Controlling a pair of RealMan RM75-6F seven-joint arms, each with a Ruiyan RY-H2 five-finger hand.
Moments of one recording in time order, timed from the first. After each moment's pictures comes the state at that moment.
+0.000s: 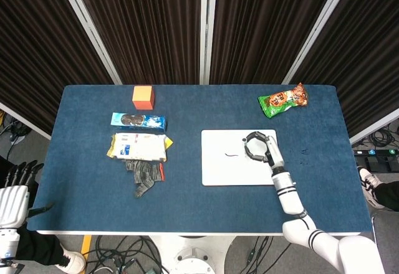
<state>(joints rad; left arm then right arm) -0.03 -1.26 -0.04 -1.45 1.47 1.50 -0.06 0.60 -1.90 0.22 -0.77 -1.38 1.06 1.10</state>
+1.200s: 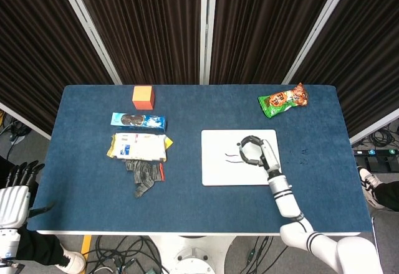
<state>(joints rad) -0.03 -1.27 -0.04 -1.42 1.48 1.50 -0.08 0.59 -1.91 0.20 -0.78 -1.39 1.06 1.03</state>
